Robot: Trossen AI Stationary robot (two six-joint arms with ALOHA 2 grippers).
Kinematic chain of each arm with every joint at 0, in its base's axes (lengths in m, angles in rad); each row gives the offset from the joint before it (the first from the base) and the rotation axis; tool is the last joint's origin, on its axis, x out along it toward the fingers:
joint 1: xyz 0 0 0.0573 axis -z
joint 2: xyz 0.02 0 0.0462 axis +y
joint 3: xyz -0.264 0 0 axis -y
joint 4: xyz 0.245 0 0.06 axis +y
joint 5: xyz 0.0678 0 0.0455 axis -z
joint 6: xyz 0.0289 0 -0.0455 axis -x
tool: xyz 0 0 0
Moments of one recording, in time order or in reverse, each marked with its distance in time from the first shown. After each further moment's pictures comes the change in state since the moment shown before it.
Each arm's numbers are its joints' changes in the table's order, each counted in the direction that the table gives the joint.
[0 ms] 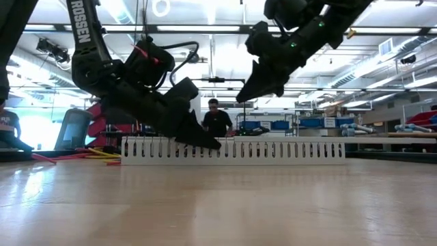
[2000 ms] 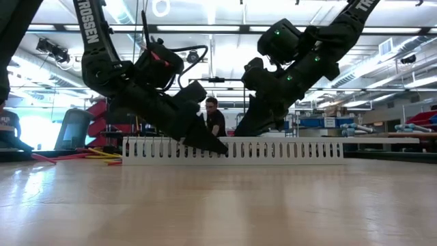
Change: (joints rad) left arm -0.001 0.036 0.068 0.073 0.007 0.011; right arm 0.031 0.178 -0.078 -0.135 -0.099 -0.136
